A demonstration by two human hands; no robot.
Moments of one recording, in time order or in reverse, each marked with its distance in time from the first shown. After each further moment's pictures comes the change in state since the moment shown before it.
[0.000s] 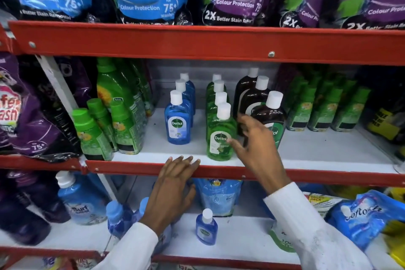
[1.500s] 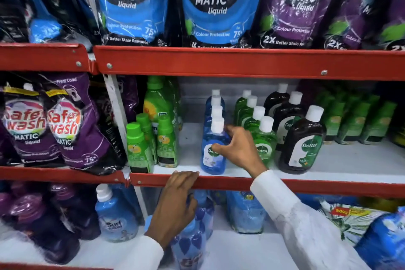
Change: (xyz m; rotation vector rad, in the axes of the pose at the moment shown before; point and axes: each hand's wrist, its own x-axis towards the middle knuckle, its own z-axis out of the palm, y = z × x) left_hand -0.033 -0.073 -0.057 -0.098 0.030 -0.069; right_hand 0.039 -0.086 0.098 0.217 -0.066 0.024
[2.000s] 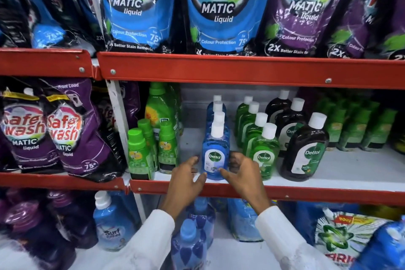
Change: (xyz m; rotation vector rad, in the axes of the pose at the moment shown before) left_hand 0.067 0.002 -0.003 -0.288 0.053 -0.219; right_hand -0.034 0.042 0.027 0.062 0.050 0.108
